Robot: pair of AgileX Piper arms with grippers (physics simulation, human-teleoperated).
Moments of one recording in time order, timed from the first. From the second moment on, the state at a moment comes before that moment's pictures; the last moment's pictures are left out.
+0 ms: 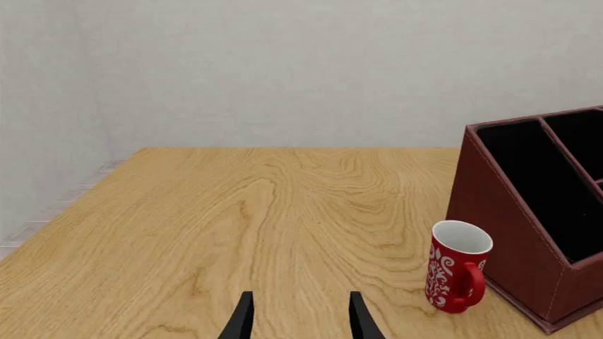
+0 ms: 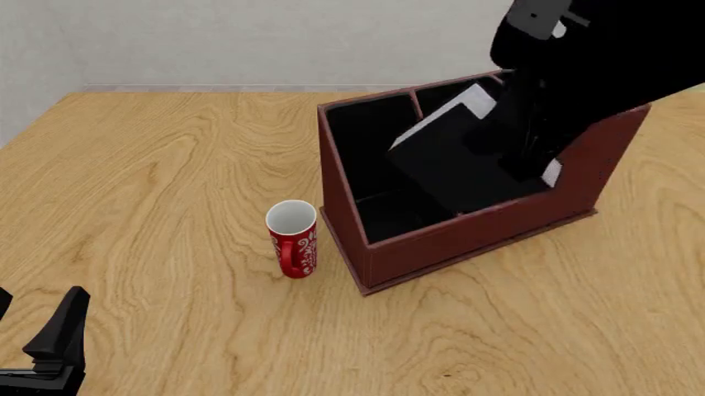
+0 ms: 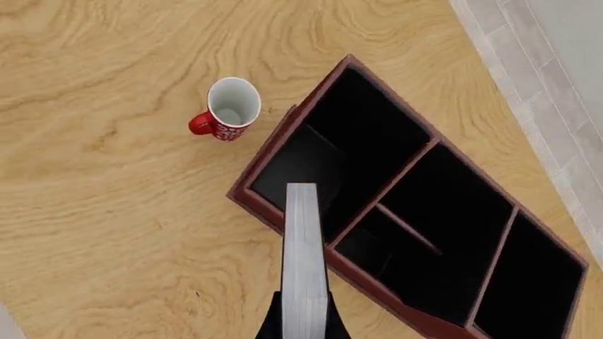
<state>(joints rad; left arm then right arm) 0.00 0.00 0.00 0.00 0.00 0.60 1.27 -1.58 1.22 -0.50</state>
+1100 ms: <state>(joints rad) 0.00 0.00 0.00 0.00 0.00 0.54 1.53 -1.76 1.22 -0.34</state>
